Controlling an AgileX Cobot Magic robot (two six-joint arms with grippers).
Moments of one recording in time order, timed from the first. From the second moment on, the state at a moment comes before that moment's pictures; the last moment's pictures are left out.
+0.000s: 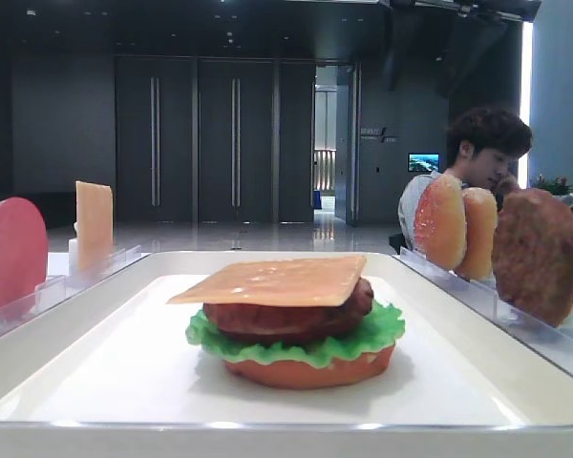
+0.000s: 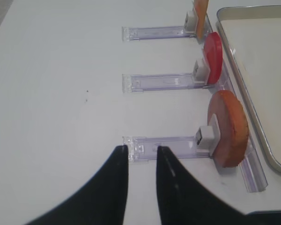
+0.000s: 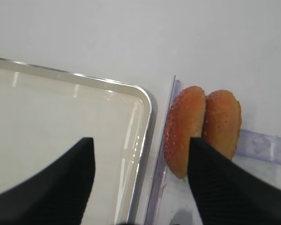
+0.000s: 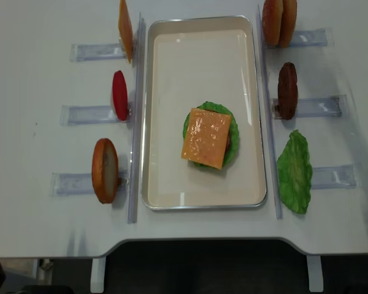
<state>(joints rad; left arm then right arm) 0.05 -0.02 -0.47 -0.02 1.11 0.06 0.38 1.86 -1.74 0.02 1.00 0.13</state>
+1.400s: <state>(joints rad) 0.05 -0.02 -0.47 -0.02 1.11 0.06 0.37 2.00 -1.74 -0.07 0.98 0.12</state>
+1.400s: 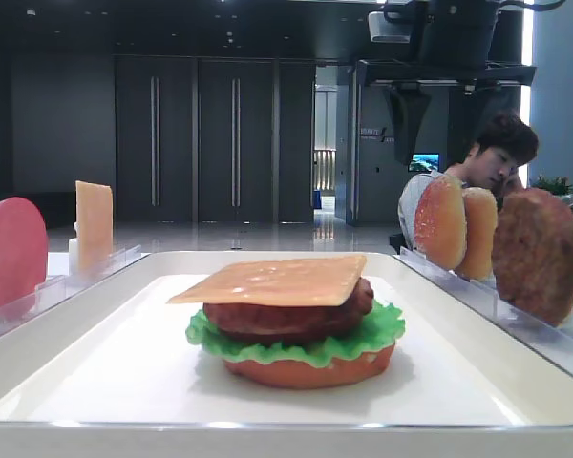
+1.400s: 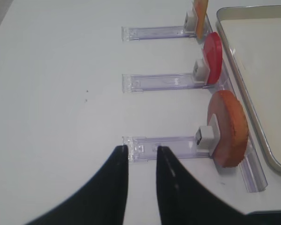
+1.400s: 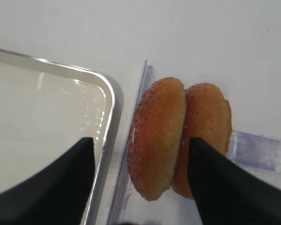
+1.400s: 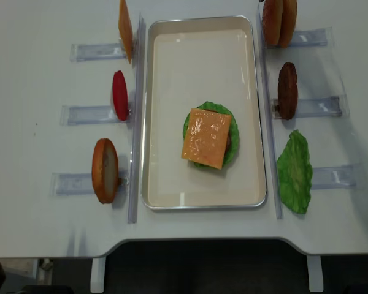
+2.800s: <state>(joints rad) 0.05 -0.02 -0.47 -0.02 1.11 0.06 0.37 2.05 -1.74 -0.08 0.98 0.12</state>
